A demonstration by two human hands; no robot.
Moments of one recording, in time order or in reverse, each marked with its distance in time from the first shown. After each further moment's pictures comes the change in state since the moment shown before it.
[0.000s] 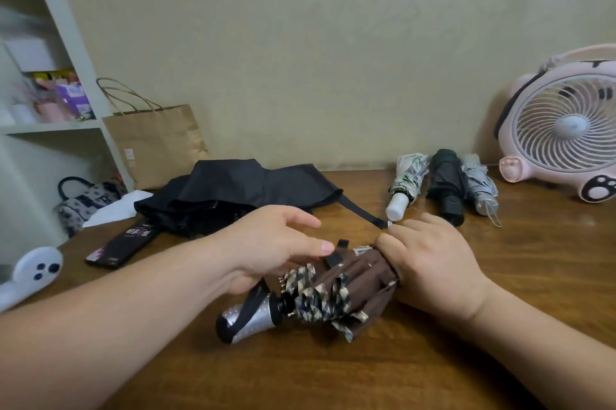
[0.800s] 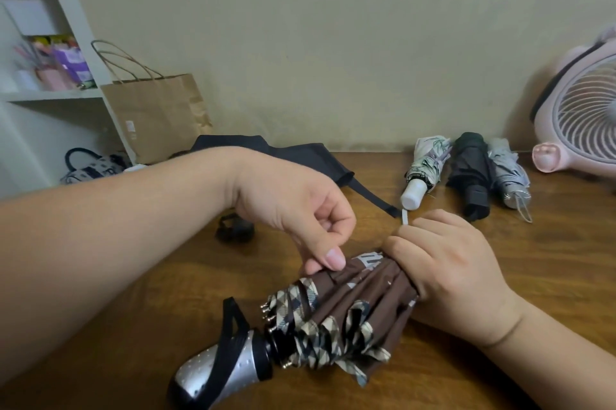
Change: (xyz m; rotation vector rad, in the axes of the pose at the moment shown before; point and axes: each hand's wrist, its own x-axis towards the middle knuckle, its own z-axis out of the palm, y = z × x) left_hand 0.046 0.047 -0.027 0.471 -0.889 0.268; right_hand 0.003 -0.009 -0.003 0.219 0.136 -0.078
